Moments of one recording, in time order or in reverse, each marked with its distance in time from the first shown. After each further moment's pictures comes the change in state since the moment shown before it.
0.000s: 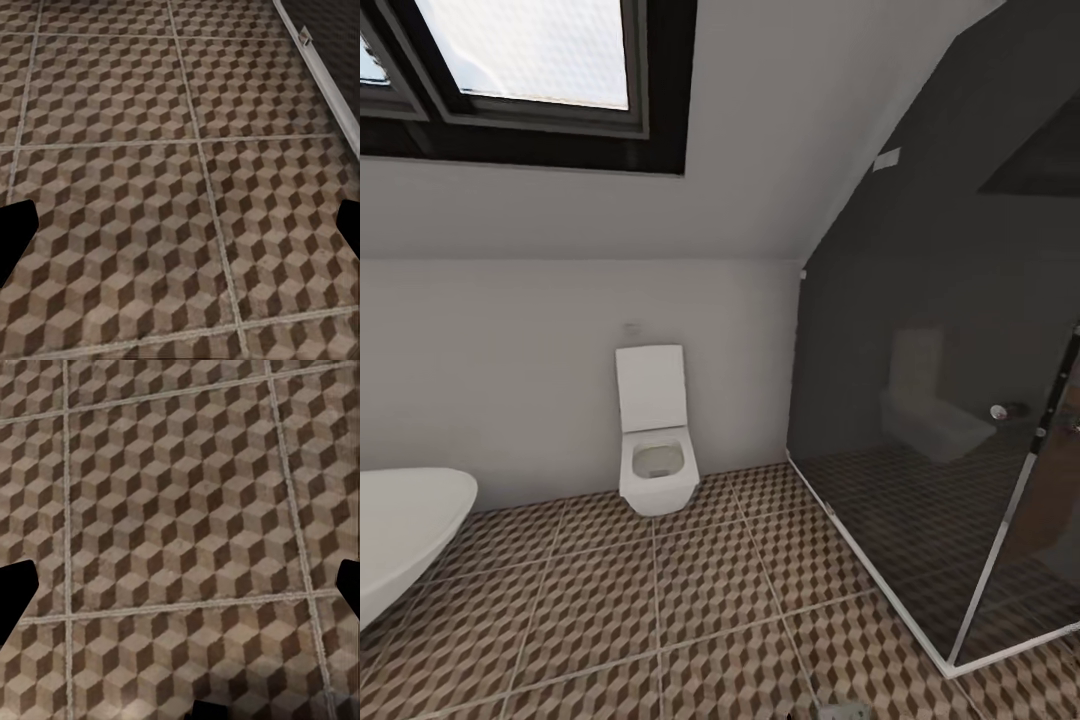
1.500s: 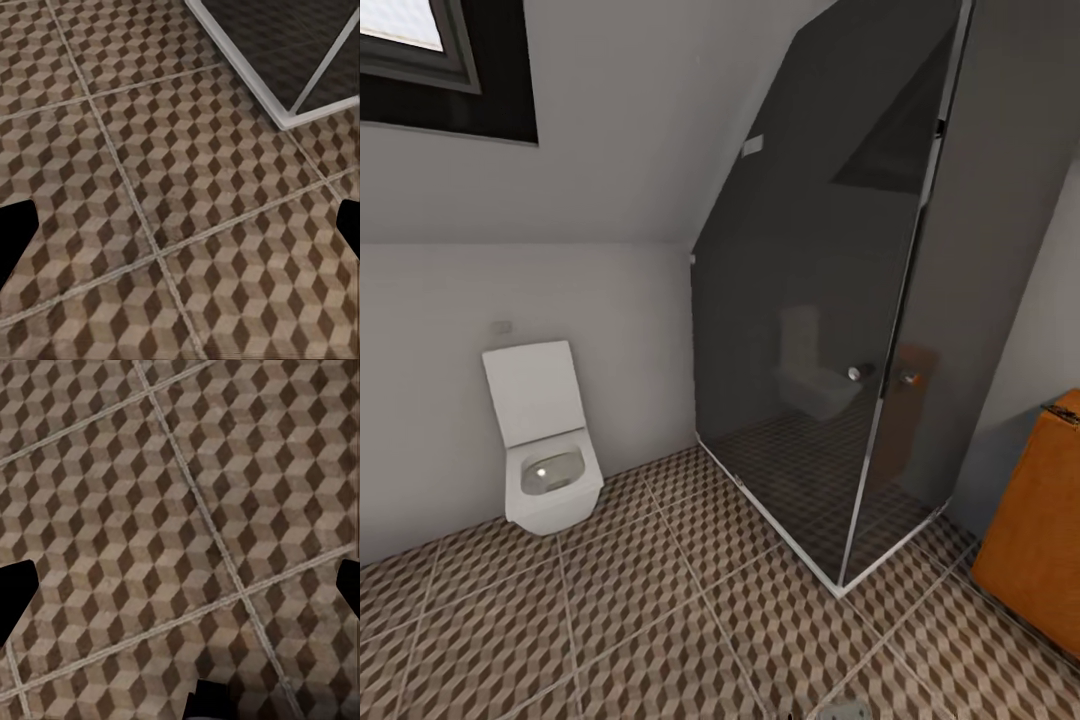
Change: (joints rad) left arm 0.000 0.001 0.002 0.002 0.000 0.000 0.000; right arm 0.000 -0.001 0.001 0.000 0.000 0.000 0.000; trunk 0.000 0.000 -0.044
